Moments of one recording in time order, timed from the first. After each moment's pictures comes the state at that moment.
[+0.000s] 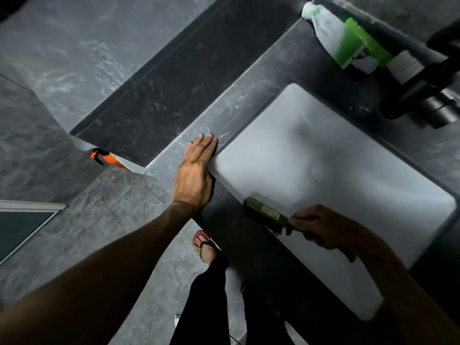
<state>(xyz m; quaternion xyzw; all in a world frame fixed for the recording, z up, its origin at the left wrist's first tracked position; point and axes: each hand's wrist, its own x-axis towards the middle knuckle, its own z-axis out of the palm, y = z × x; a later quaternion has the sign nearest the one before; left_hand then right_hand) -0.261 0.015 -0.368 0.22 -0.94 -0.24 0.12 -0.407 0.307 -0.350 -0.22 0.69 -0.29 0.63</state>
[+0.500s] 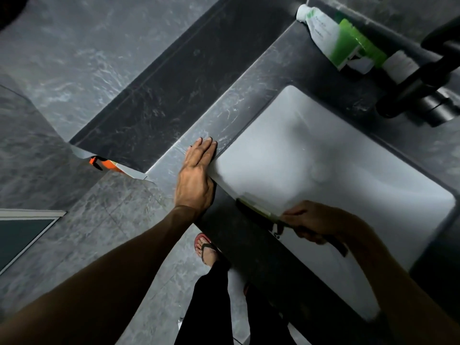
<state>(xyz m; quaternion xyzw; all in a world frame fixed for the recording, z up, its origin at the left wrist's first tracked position) -0.262 0.015 -0.371 0.22 -0.94 -0.24 0.13 -0.408 0.278 -0.332 -0.20 0.67 -0.25 0.66</state>
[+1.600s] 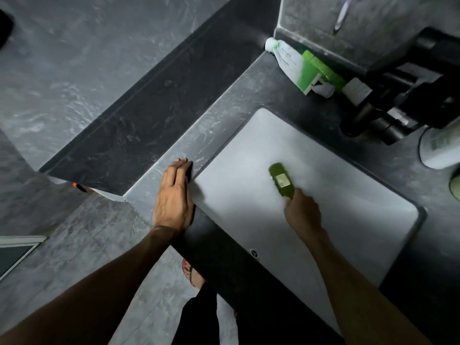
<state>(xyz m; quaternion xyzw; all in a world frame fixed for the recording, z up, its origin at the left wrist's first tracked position) -0.273 0.027 -0.357 0.26 -0.93 -0.22 0.12 -0.436 0.273 -0.422 -0.09 0.96 -0.12 0.24</state>
